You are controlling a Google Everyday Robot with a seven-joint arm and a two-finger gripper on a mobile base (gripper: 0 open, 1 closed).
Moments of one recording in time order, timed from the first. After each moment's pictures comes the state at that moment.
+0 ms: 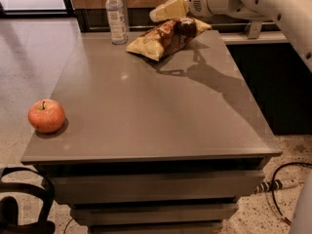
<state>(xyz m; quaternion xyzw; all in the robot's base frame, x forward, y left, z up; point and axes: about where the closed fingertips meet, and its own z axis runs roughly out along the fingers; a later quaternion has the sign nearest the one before) 0.783 -0.069 1.008 -0.36 0.71 0.14 0.59</state>
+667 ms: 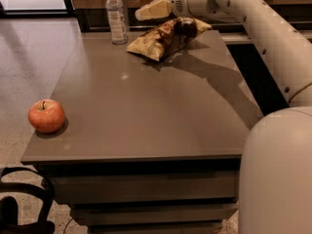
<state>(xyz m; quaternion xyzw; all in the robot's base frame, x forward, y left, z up) 0.835 -0.020 0.986 -0.37 0.70 0.20 0.58</state>
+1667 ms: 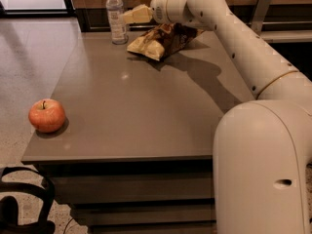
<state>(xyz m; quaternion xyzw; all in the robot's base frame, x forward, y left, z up) 0.870 0.038 0.957 -0.35 0.70 0.23 0.58</state>
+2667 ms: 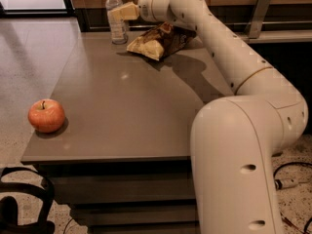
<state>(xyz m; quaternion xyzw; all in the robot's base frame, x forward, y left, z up) 0.901 0.072 0.956 -0.33 0.69 0.23 0.60</state>
